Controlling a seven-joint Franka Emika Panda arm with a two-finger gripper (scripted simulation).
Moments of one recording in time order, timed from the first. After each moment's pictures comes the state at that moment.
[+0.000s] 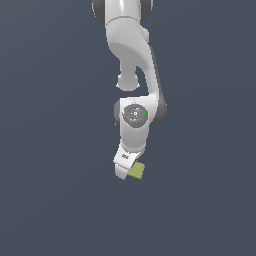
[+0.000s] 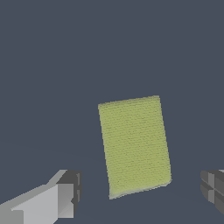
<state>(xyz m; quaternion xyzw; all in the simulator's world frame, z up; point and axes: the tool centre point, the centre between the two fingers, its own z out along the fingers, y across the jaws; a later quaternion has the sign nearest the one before) 0.061 0.016 0.076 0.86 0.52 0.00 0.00</state>
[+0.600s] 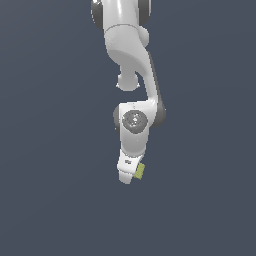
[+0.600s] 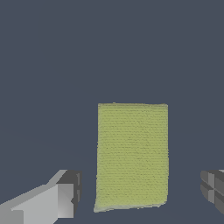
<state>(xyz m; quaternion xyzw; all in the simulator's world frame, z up) 0.069 0.018 0.061 0.81 0.59 0.00 0.00</state>
